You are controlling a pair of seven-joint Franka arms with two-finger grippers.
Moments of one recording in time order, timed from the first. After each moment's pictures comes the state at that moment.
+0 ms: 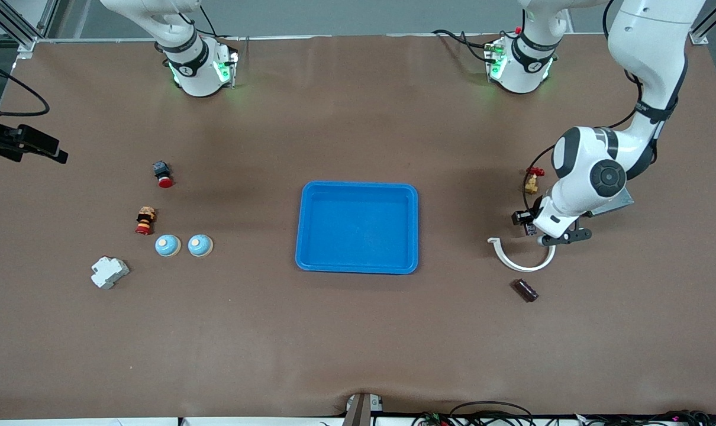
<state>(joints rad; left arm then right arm) 0.07 0.38 -0.19 -2.22 0.03 2.53 -0.30 -0.02 -0.05 -0.12 -1.69 0.07 1.57 -0.05</state>
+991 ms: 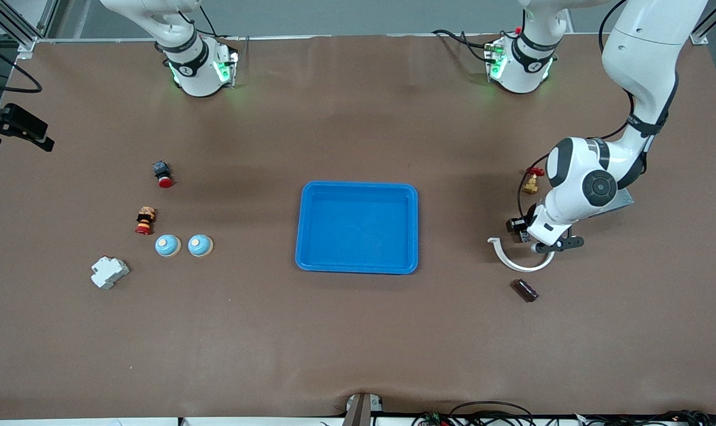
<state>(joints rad) 0.07 0.44 -0.19 -2.18 0.04 2.55 -0.29 -0.02 -0.07 -0.06 -1.61 -0.01 1.55 -0.03</state>
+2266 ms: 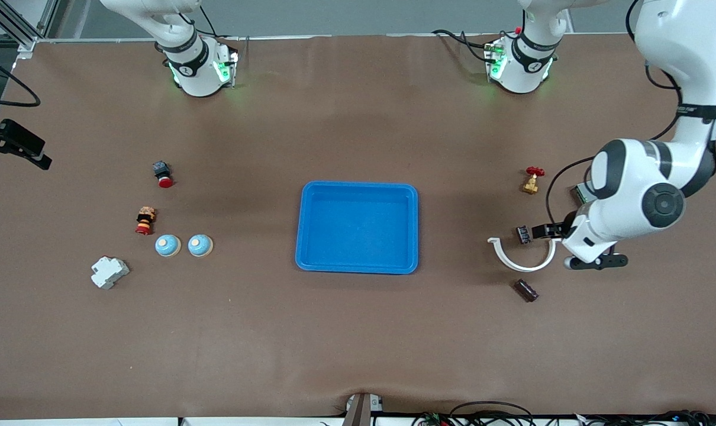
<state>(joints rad) 0.11 0.38 -0.19 -1.85 0.04 2.07 -0.13 -0.02 -0.04 -0.05 -1.58 0.02 1.63 -0.02</state>
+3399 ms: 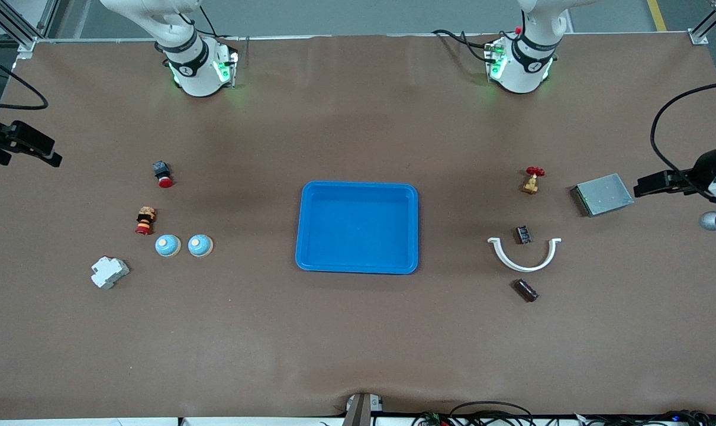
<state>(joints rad) 0.22 0.21 -0.19 -1.44 0.03 1.51 0.00 -0.02 -0.03 -0.06 -1.59 0.04 1.58 0.00</state>
